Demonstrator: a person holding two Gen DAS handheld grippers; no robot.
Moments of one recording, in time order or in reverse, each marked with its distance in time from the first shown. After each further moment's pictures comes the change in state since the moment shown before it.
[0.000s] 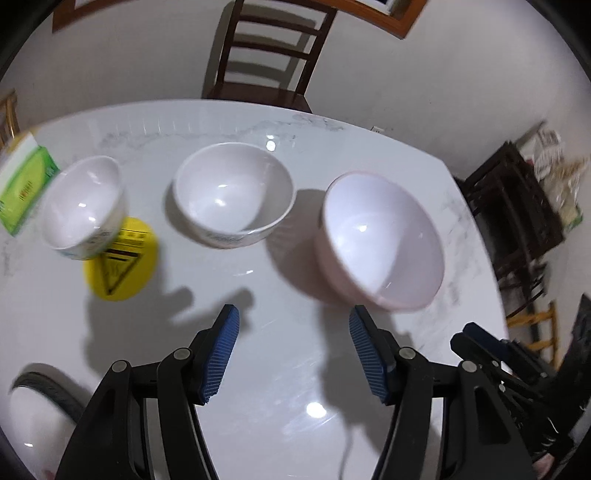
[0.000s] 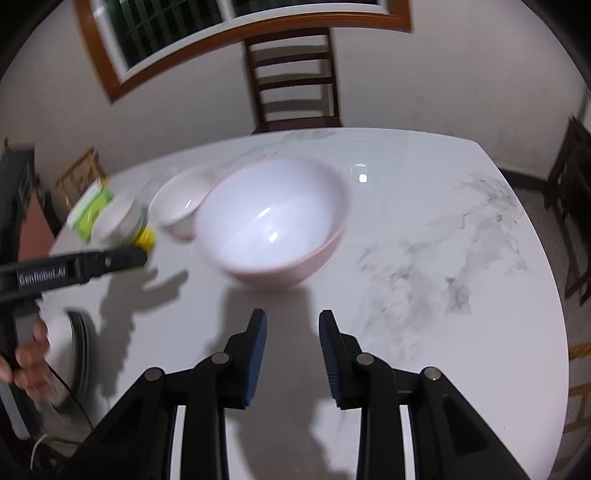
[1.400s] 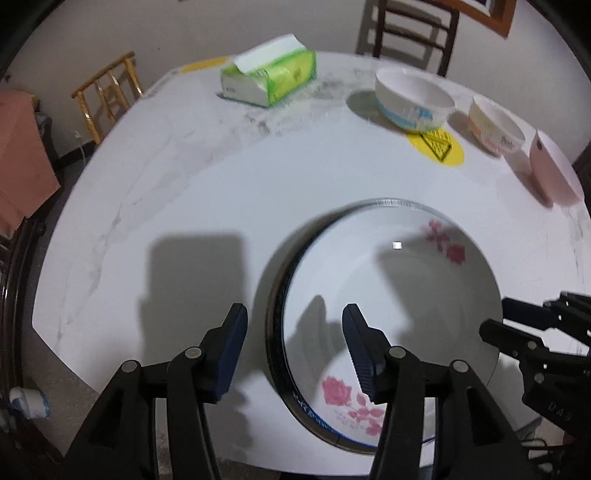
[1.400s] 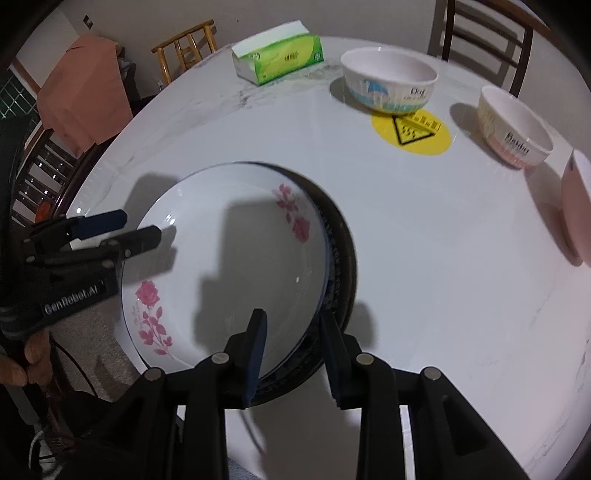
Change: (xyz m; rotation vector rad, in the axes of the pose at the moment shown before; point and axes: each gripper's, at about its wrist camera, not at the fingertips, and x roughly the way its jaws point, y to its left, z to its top) left arm -0.132 0.265 -0.172 -0.069 -0.012 0.430; right arm 0.052 0.337 -0.119 -0.394 0.307 0.197
